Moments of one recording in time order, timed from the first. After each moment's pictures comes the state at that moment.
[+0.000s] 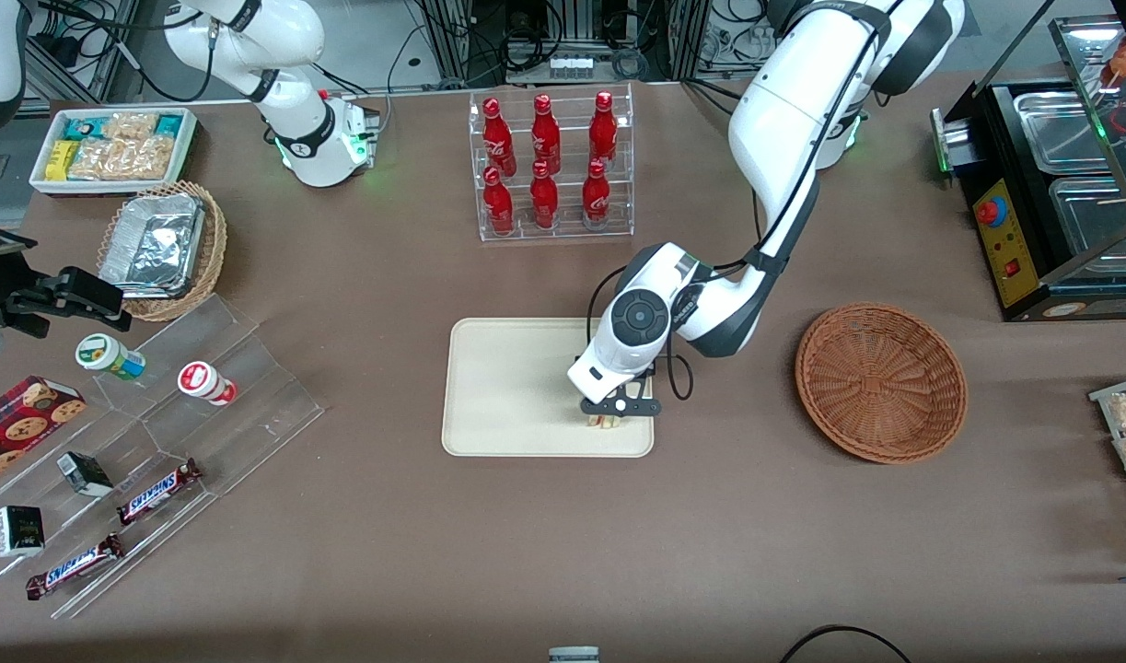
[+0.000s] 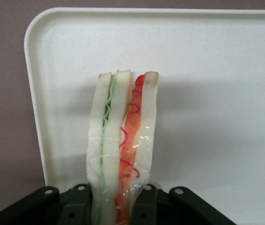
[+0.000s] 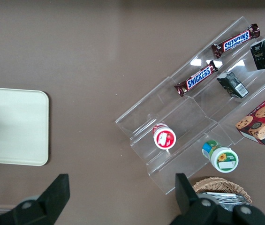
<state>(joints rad) -0.54 0.75 -0.16 -1.54 -0.01 2.24 -0.62</state>
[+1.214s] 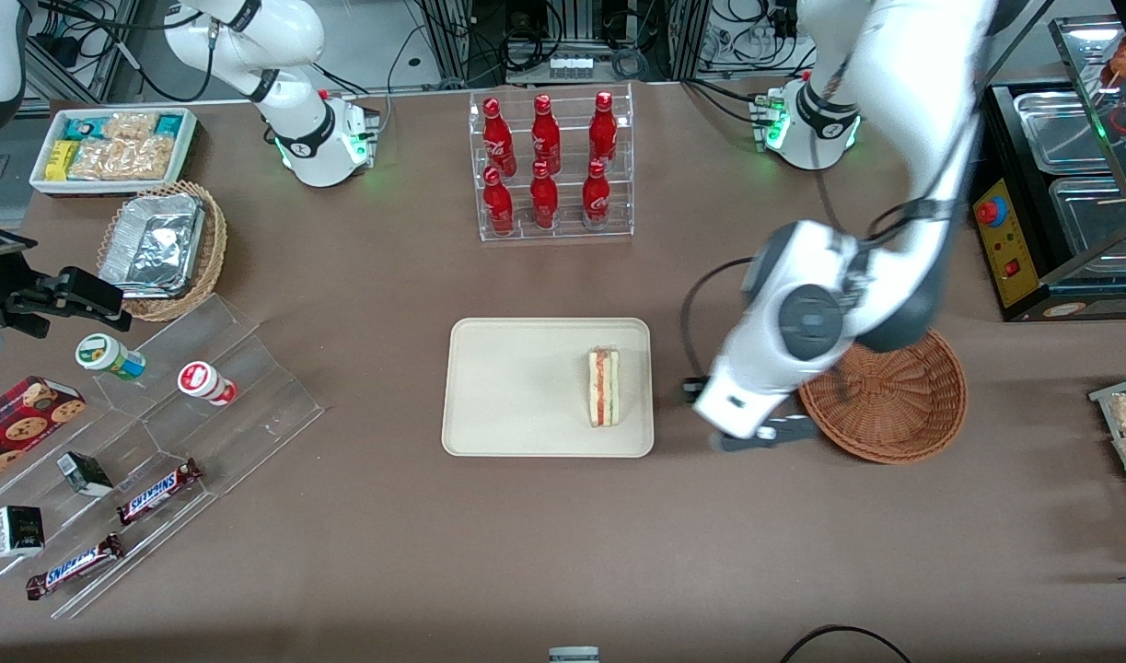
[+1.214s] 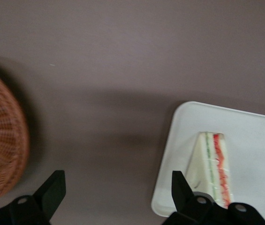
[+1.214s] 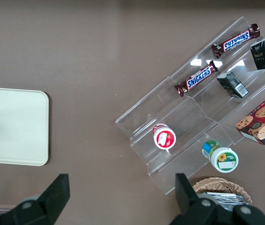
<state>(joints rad) -0.27 0.48 -0.14 -1.49 0.00 1.91 -0.59</state>
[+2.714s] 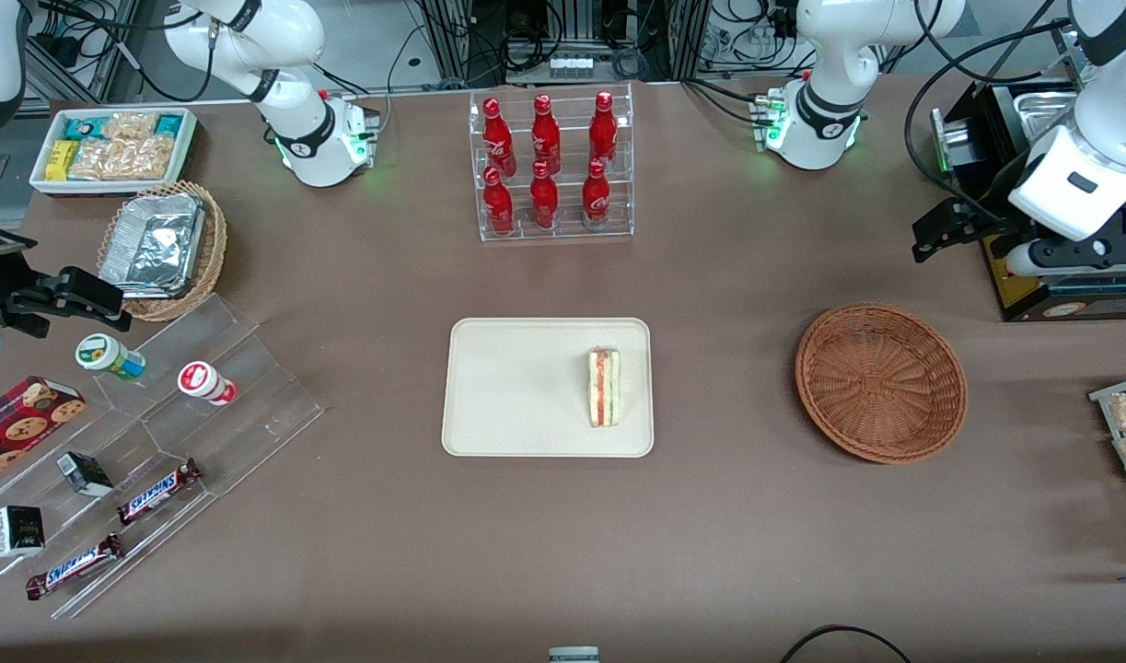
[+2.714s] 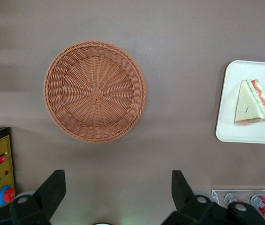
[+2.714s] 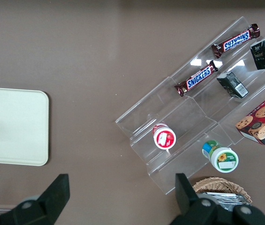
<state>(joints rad) -0.04 -0.10 -0.06 -1.71 -0.04 1.57 -0.14</state>
